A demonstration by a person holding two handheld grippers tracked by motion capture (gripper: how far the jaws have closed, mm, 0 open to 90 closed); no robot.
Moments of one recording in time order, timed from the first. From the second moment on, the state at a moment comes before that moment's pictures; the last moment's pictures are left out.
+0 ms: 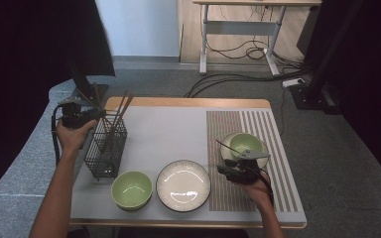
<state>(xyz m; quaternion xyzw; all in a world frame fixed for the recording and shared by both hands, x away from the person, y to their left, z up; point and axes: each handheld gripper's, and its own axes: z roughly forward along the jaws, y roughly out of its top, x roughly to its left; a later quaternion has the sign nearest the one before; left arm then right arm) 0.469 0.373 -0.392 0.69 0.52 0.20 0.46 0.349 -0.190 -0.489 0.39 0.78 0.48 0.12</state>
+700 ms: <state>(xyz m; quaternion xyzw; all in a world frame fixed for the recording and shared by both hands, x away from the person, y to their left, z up) 0.487 0.371 -0.388 0.69 0.52 0.20 0.45 0.349 -0.190 -0.491 0.40 0.77 0.48 0.12</state>
